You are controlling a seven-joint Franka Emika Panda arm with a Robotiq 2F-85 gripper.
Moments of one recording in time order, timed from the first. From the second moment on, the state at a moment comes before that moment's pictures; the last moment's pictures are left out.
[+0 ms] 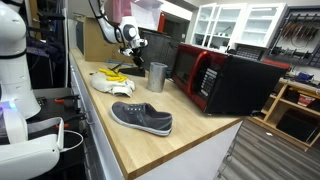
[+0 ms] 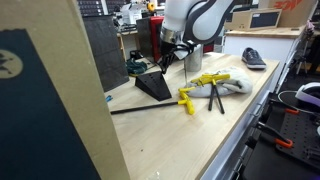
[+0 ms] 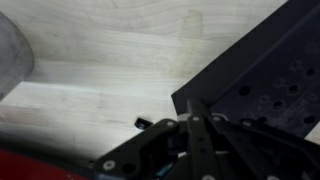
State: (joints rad) arm 0.32 0.30 -0.09 -2.19 -0.42 2.84 0.52
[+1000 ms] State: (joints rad) arm 0.32 0.39 -0.06 -2.08 -0.41 2.88 0.51
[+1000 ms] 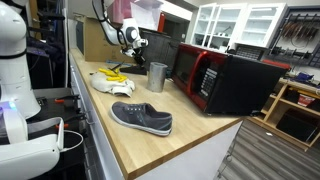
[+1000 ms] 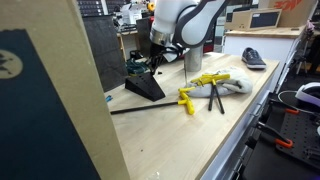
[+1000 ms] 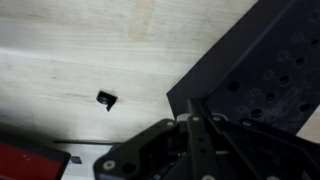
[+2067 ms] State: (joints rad) arm -0.12 0.47 0.72 -2.11 0.10 3.00 -0.05
